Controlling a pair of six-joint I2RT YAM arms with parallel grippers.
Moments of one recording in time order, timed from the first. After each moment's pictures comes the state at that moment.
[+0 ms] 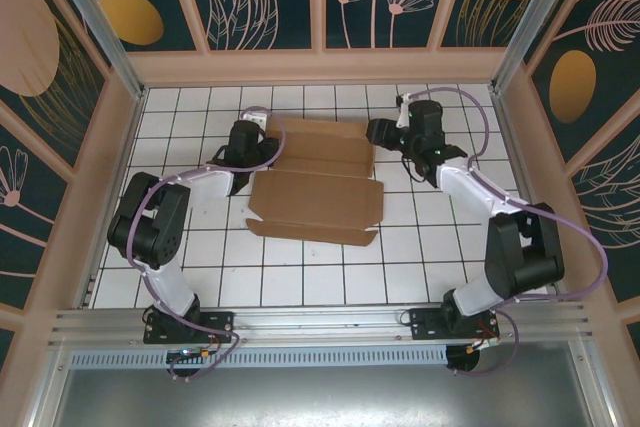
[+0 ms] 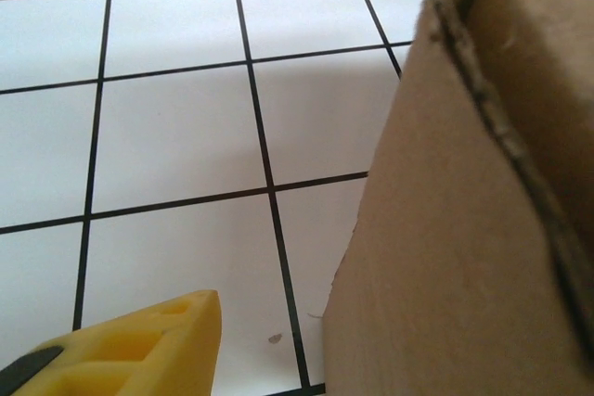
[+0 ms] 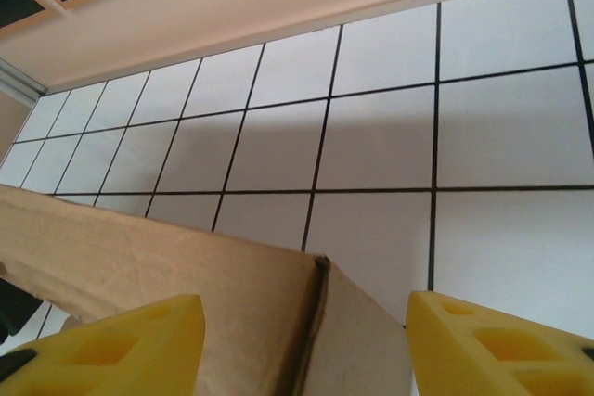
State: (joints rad) left arm -0.37 1.79 0.97 0.24 -0.14 -0.15; right arm 0.32 1.53 1.05 -0.04 -0.18 0.39
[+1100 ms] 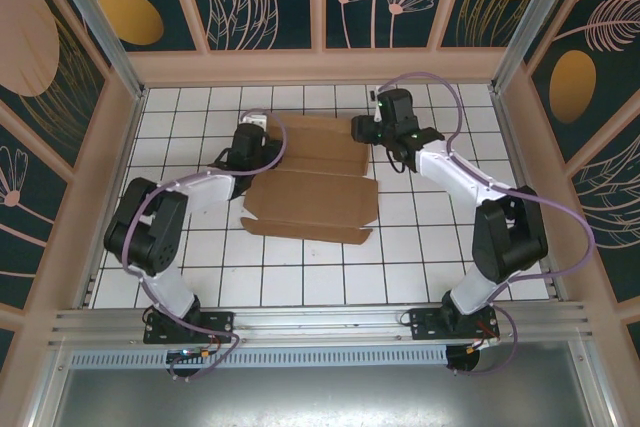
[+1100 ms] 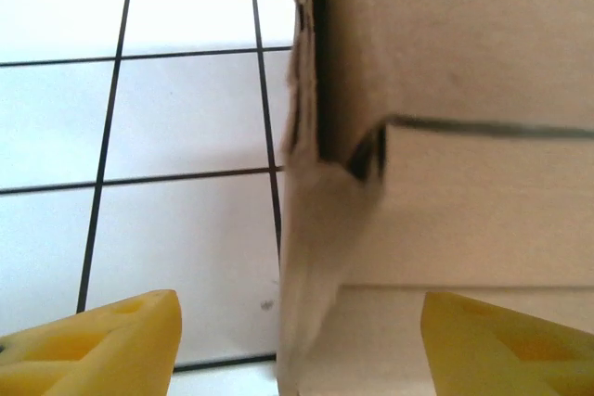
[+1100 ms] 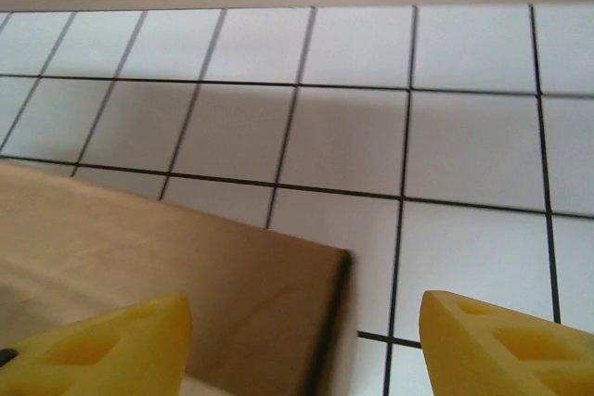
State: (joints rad) left arm -0.41 1.71 0.93 0.20 -0.19 -0.24; right arm 0.46 1.63 1.26 -0.26 0.07 0.23
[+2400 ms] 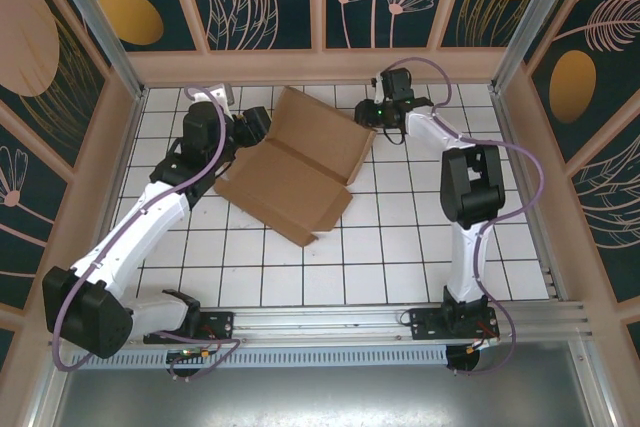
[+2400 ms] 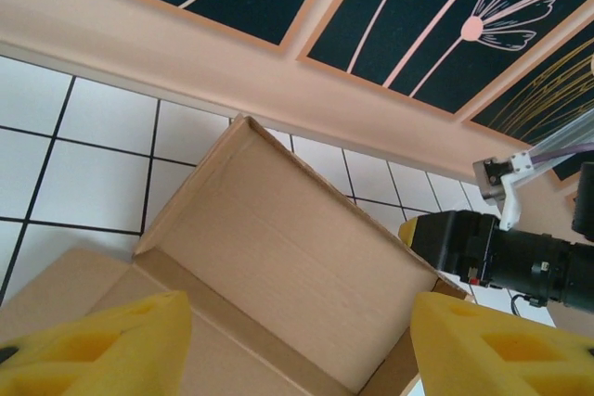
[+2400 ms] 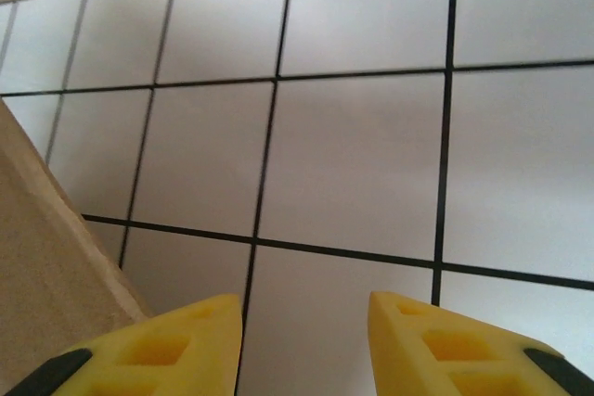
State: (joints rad) left arm -0.41 1.25 1.09 -0.21 -0.04 -0.60; right arm 0.30 2.10 1.66 -0.39 -0.21 0.32
